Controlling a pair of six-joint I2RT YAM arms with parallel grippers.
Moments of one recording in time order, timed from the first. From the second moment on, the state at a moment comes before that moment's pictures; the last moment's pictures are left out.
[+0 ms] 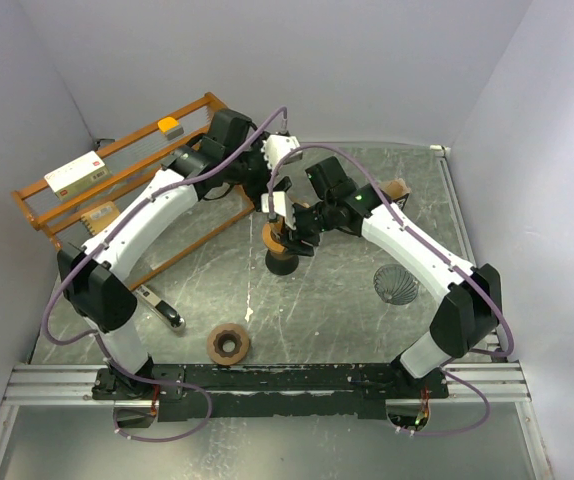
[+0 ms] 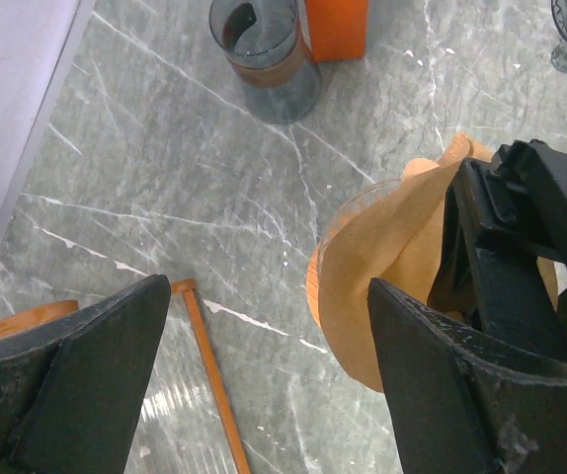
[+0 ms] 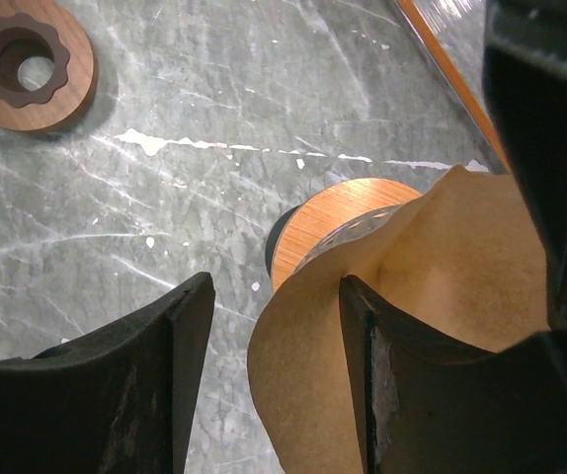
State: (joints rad) left arm -0.61 1.75 1.81 -0.71 0.39 0.50; right arm 0.62 1.56 1.41 -0.79 -0.64 -0.89
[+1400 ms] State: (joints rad) left arm -0.48 1.62 1.70 -0.68 0.45 0.47; right arm 0.62 1.52 1.46 -0.86 -0.63 -0.89
